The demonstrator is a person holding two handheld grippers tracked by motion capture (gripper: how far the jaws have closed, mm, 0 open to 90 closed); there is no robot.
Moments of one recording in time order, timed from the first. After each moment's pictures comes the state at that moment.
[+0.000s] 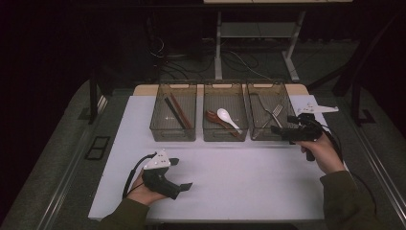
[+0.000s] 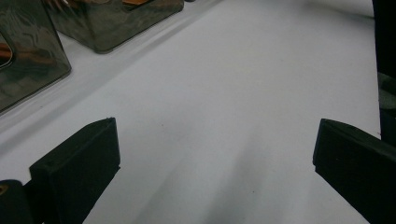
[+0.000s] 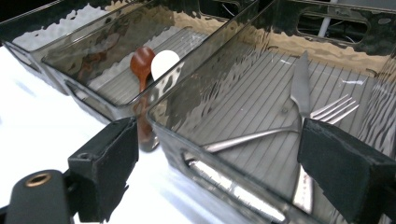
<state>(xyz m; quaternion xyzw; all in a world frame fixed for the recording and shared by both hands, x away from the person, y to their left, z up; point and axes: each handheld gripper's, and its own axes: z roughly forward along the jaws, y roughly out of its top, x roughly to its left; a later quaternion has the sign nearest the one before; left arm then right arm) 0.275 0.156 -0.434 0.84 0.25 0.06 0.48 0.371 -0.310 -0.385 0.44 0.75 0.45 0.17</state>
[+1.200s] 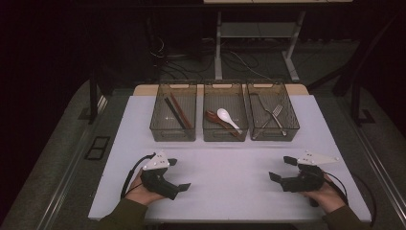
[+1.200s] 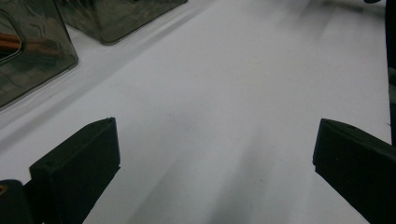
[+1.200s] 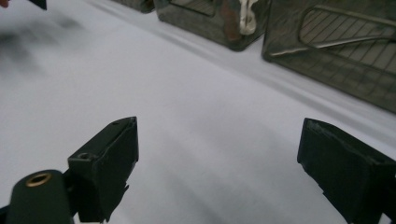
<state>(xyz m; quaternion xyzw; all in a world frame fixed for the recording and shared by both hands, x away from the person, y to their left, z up) 0.275 0.160 -0.437 0.84 0.26 0.07 0.47 0.260 -0.298 -0.440 0.39 0.79 0.46 0.14</state>
